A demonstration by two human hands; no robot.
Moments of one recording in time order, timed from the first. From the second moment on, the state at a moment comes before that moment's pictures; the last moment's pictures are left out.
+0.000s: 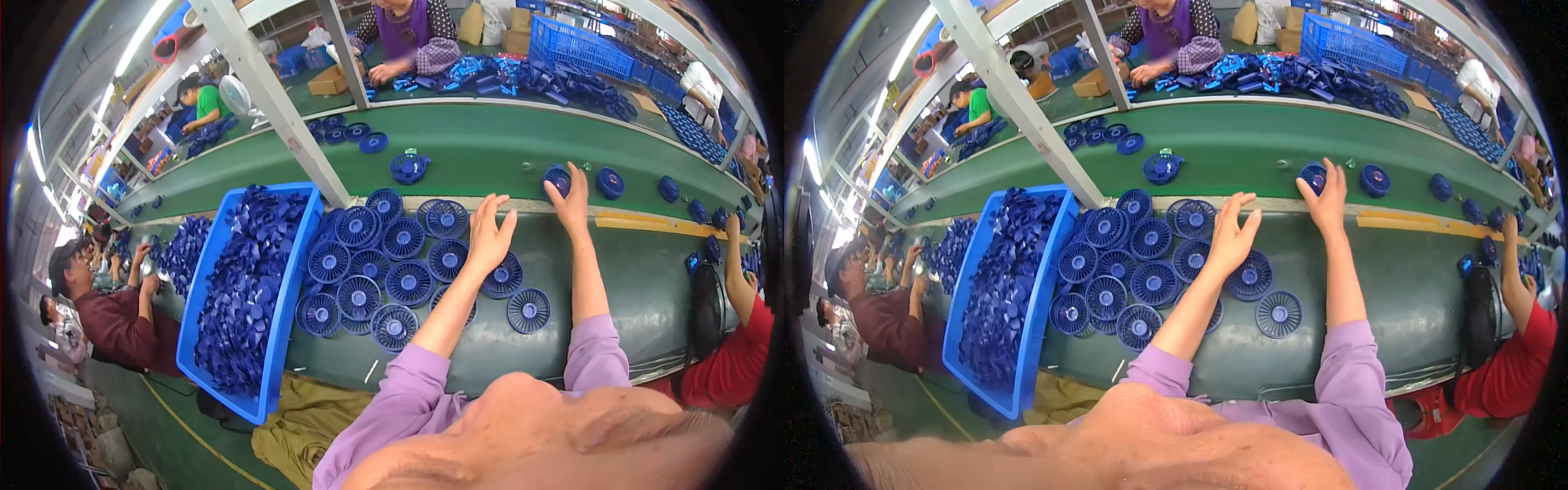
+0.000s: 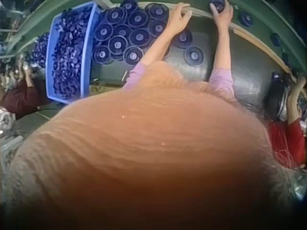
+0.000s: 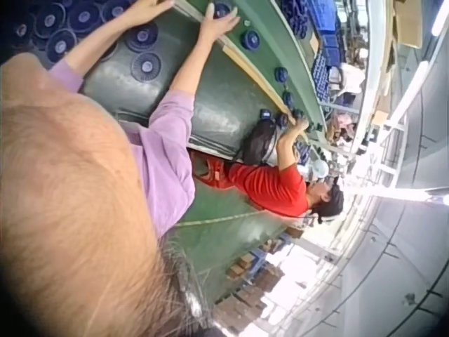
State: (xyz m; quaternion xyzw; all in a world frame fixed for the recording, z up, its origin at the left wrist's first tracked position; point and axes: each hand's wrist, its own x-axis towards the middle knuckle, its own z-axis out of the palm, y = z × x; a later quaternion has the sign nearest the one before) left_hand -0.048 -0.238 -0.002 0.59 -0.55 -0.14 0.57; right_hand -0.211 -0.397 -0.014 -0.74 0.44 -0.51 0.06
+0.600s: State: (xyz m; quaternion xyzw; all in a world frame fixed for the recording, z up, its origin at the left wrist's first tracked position) left_hand 0.013 -0.249 0.020 0.66 -0.55 -0.05 0.51; right_hand -0.069 -0.324 -0.012 -0.92 0.03 -0.24 0.31
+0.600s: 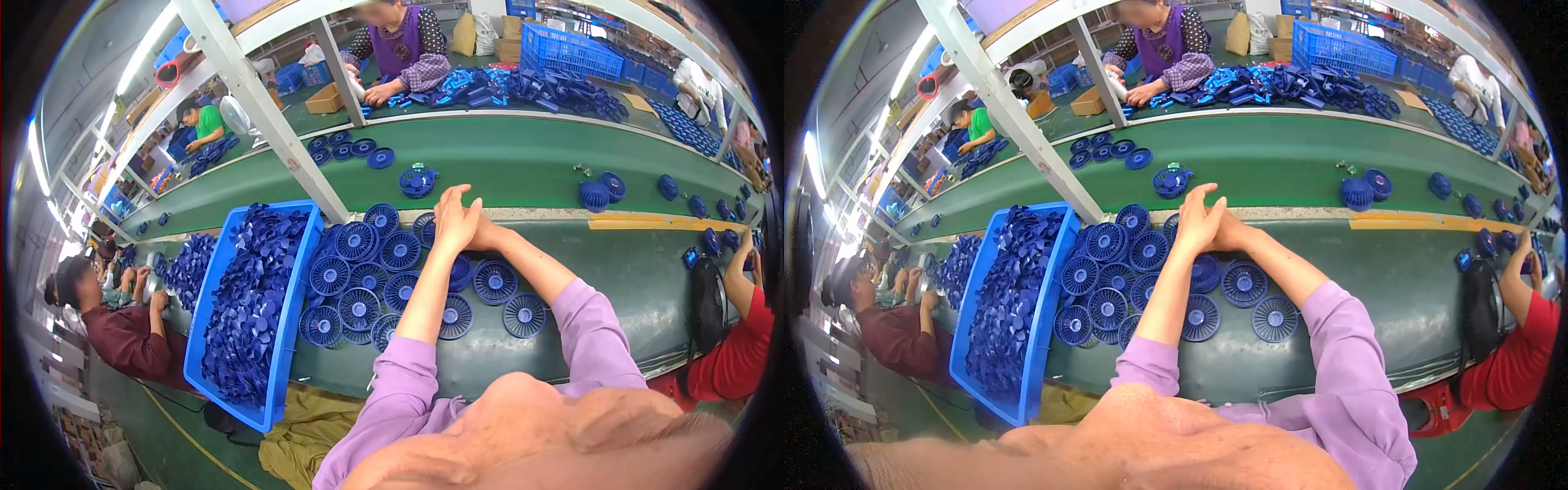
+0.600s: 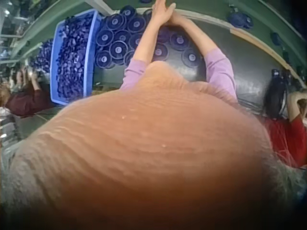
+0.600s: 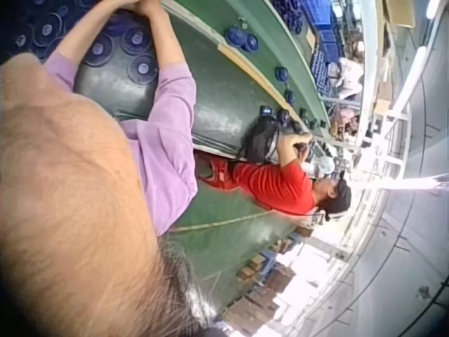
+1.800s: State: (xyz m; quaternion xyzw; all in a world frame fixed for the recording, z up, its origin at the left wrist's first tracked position) left_hand 0.092 -0.325 0.003 0.74 -0.41 -0.21 0.49; right_hand -0.170 -0.336 -0.016 -0.89 0.39 -0.21 0.09
